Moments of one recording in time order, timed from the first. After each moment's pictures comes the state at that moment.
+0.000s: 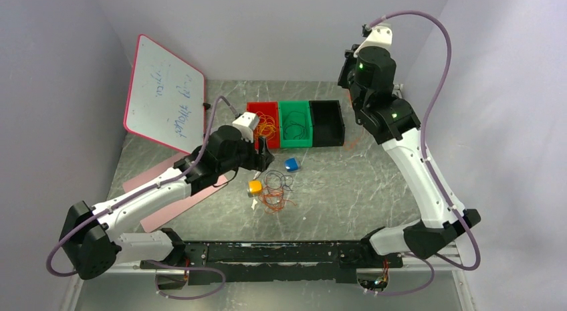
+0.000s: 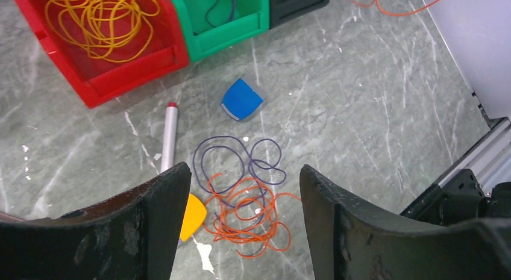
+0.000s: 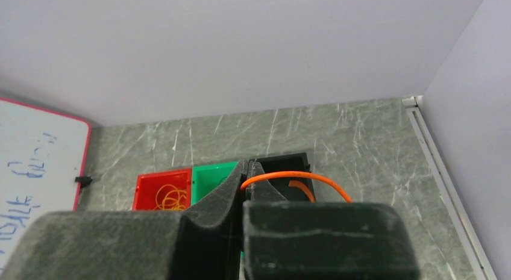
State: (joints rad) left arm -0.80 1.19 0.89 -0.16 -0.07 -0.43; right arm 0.52 1.36 1.73 -0.51 0.54 0.18
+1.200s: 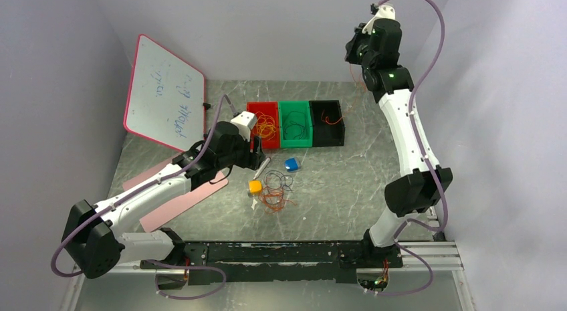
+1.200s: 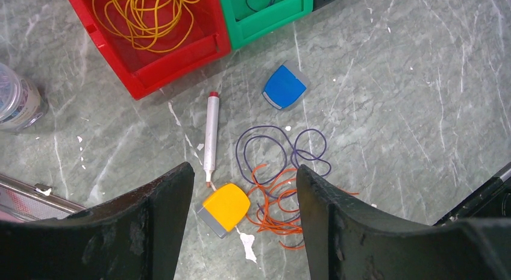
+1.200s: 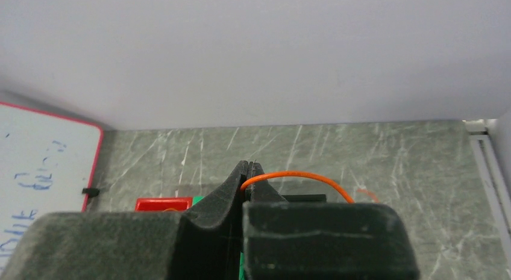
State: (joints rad) left arm -0.72 1.21 0.90 -0.23 -0.05 -0.31; right arm 0.19 1.69 1.94 -0.43 0.07 0.21
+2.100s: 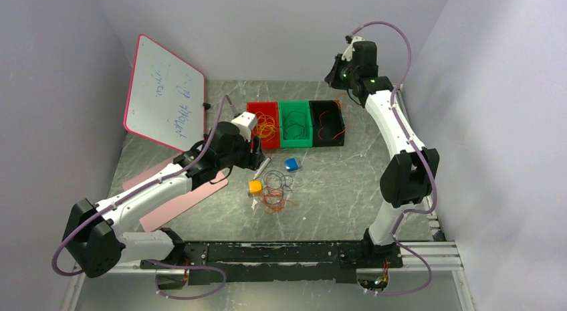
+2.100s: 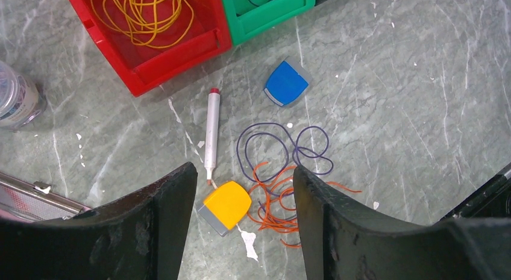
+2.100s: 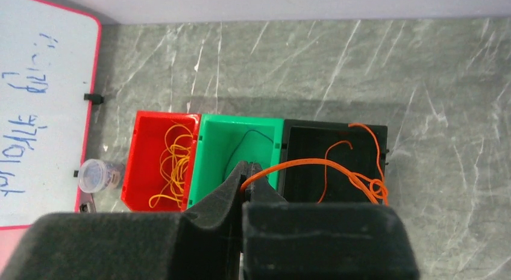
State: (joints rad) left arm -0.72 1.22 0.90 -0.24 -0.05 -0.31; right arm 0.18 1.80 1.76 -0.43 -0.17 0.27
